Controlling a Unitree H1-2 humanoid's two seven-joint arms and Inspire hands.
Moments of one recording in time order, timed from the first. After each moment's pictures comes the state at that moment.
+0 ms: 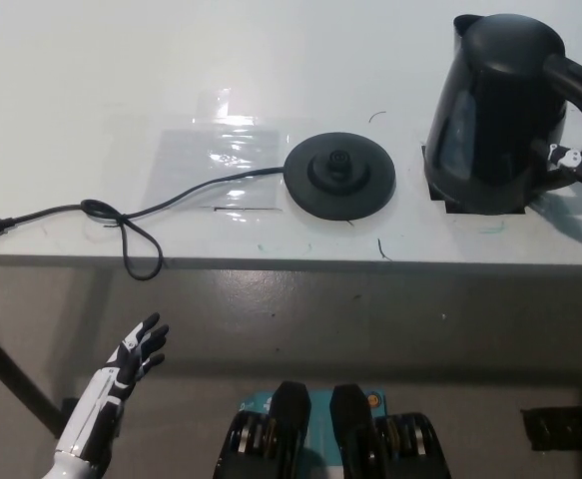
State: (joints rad) left_arm 0.09 0.22 -0.03 -0.16 -0.03 -0.06 -0.15; right_arm -0.66 -0.29 -0.21 0.58 0.23 -0.13 0.09
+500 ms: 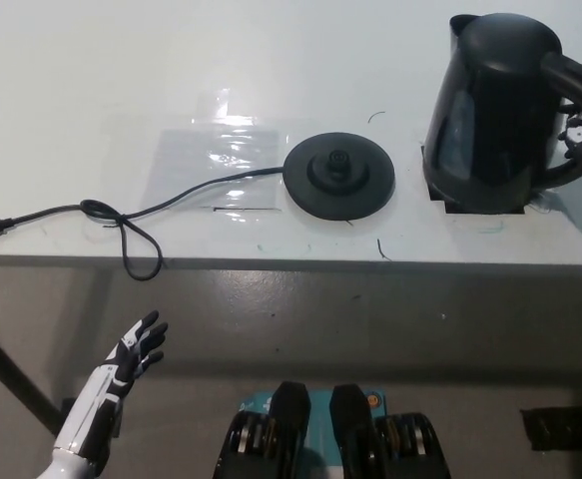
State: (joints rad) left_arm 0.08 0.23 -0.03 -0.16 -0.04 -0.06 -0.15; right_arm -0.68 -0.28 -0.18 0.52 0.13 0.01 -0.06
